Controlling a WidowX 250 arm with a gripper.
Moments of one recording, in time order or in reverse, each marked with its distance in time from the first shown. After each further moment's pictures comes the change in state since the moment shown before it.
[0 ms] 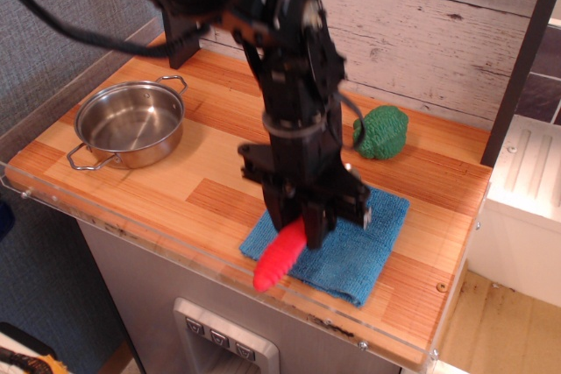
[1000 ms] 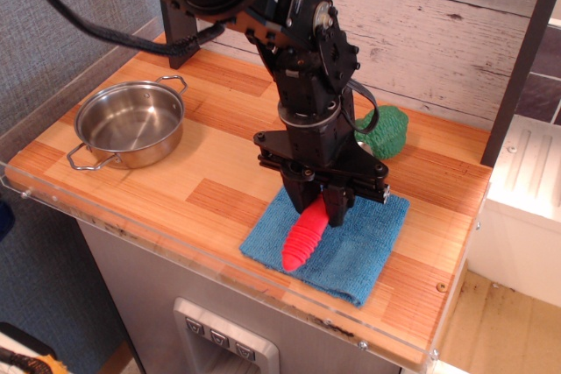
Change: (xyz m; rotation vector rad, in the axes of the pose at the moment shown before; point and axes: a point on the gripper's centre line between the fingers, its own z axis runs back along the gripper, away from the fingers) arm 0.025 0.001 0.002 -0.015 -0.098 0.080
